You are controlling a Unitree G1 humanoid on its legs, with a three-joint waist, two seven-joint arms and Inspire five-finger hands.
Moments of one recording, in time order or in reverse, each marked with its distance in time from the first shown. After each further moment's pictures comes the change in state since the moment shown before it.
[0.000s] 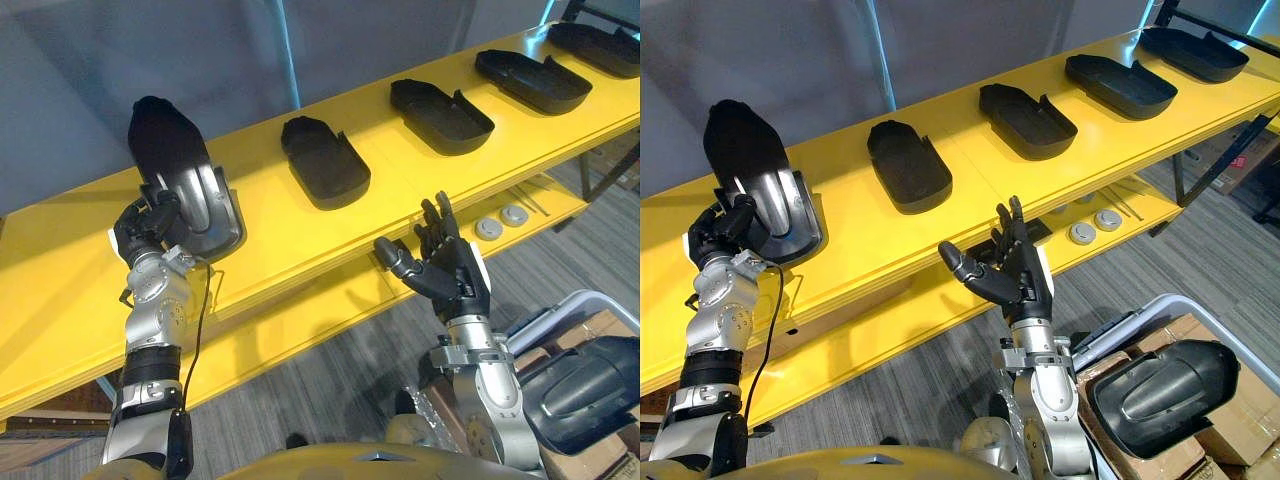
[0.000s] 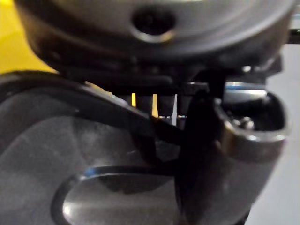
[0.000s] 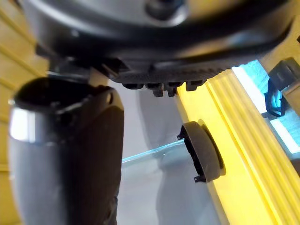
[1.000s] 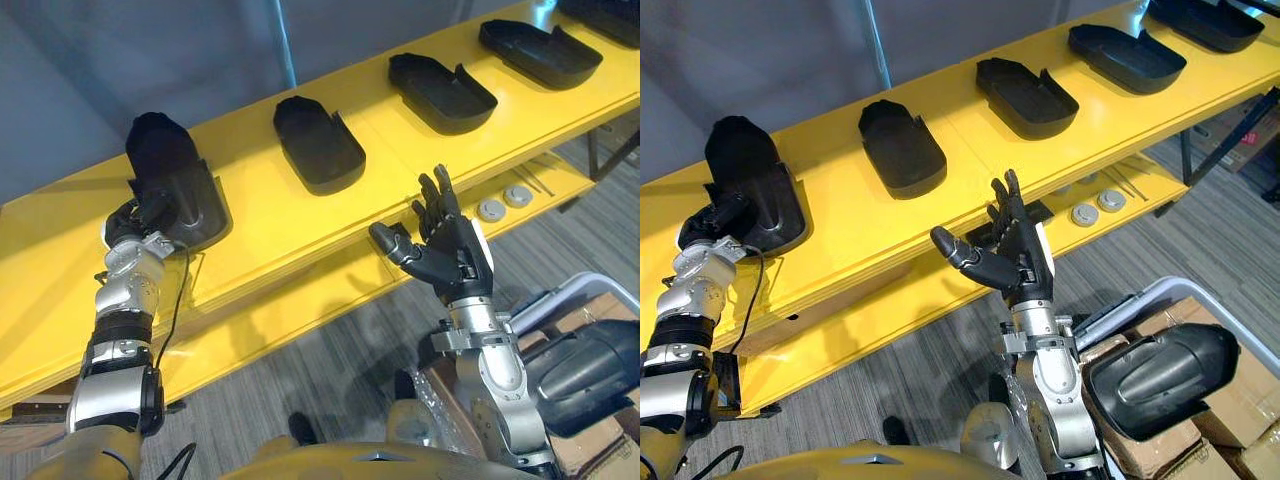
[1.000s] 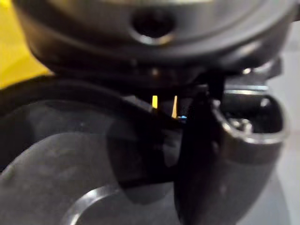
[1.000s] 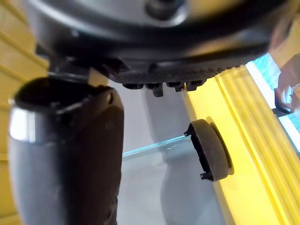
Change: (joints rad) left arm -0.192 0.195 -0.045 0.333 -0.086 0.084 -0.102; right arm -0.090 -0.081 0.001 -0.041 0.019 -0.001 -0.016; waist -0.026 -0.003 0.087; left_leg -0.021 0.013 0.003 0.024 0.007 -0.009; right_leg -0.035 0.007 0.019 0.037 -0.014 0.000
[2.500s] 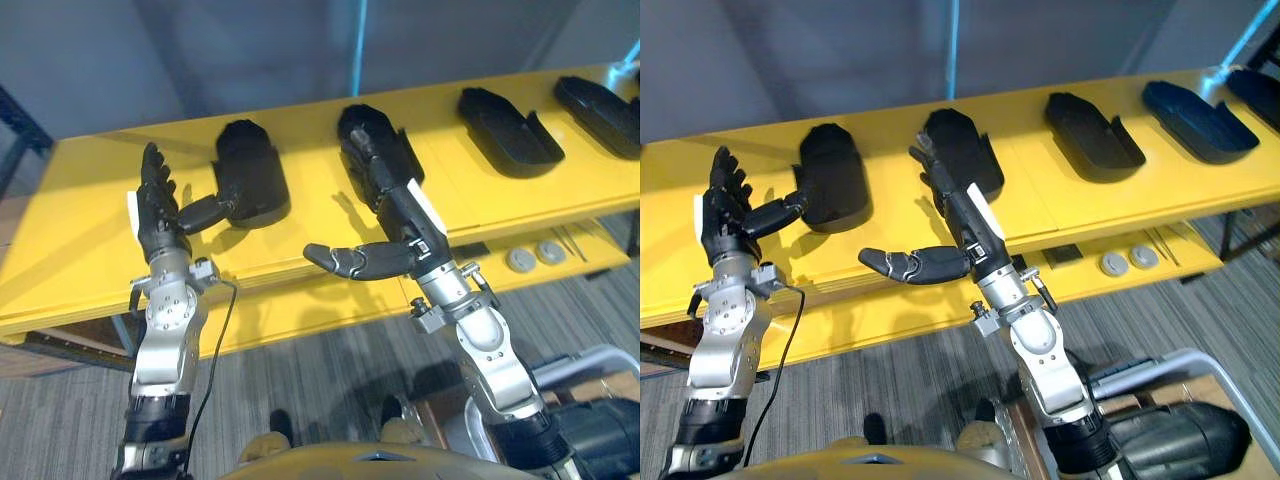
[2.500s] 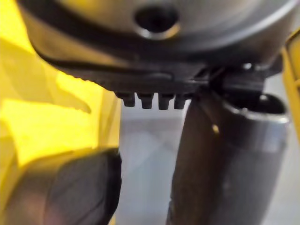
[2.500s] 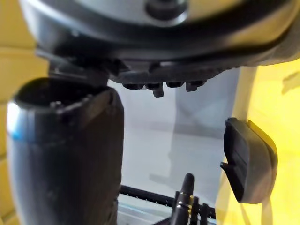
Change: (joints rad) left arm 0.505 -0.291 -0.106 -0.918 0.459 -0.129 0.038; right arm -0.258 -0.116 0.129 0.068 -0.139 -0.006 0.158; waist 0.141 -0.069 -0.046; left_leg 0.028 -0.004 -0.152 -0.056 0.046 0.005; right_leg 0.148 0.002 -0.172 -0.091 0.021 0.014
